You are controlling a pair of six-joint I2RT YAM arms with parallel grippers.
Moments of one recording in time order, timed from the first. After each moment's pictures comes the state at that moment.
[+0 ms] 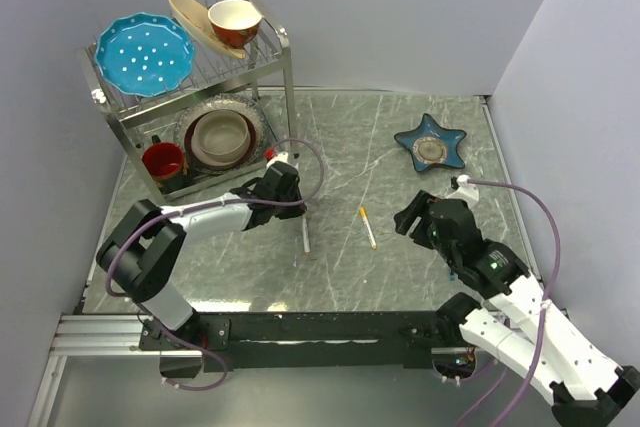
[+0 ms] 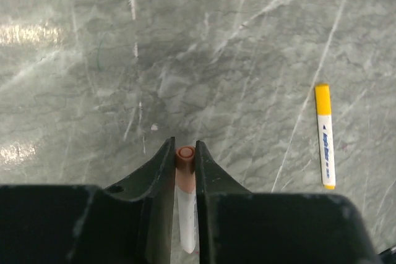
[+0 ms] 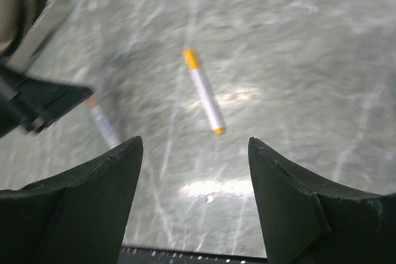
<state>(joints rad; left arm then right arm) -0.70 1.60 0.89 -0.07 -0.11 -0.76 0.60 0.61 0.69 -0.71 0.33 0.82</state>
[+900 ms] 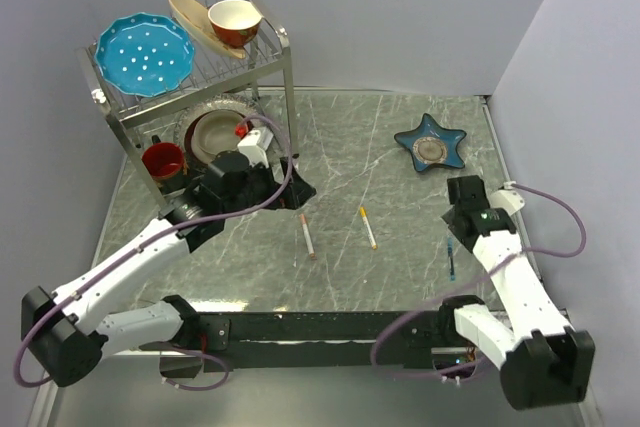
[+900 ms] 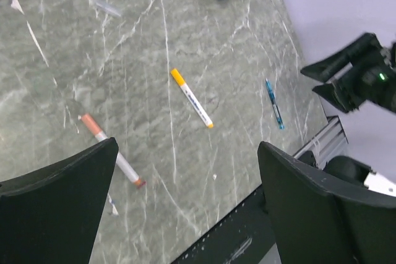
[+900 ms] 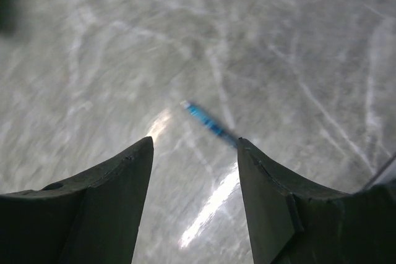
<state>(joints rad) -0.69 1.07 0.93 -0.25 0.08 -0.62 0.11 0.93 0.71 -0.86 0.56 0.99</state>
